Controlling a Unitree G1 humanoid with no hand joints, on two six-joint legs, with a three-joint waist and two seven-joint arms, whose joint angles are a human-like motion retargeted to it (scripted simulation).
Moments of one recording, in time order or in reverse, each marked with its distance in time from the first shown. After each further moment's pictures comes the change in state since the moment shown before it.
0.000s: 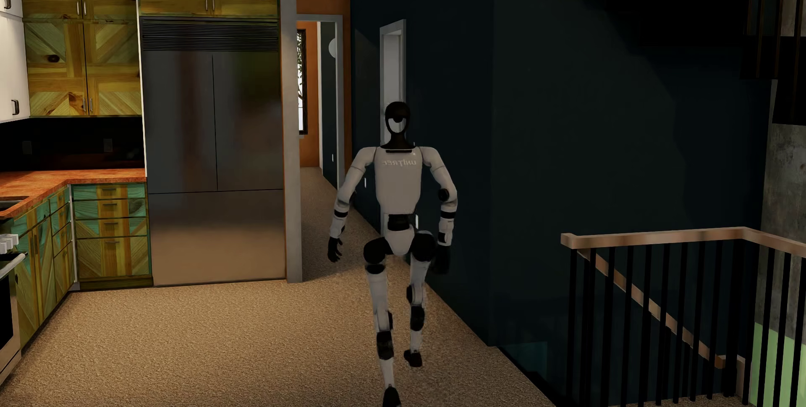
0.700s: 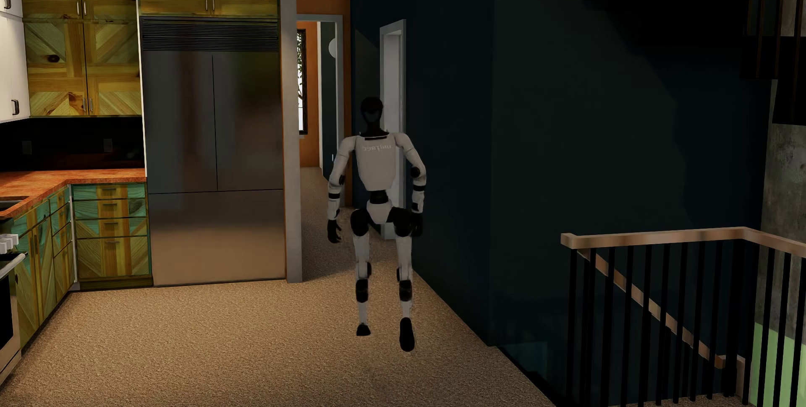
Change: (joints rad) body -0.484 0.541 0.226 0.055 -0.117 -0.064 0.000 0.000 -0.022 0.133 0.437 -0.005 -0.092 0.105 0.168 -0.026 0.025 0.000 0.000 -0.243 0.060 0.225 0.037 0.000 0.000 0.000 0.000 0.000 0.000
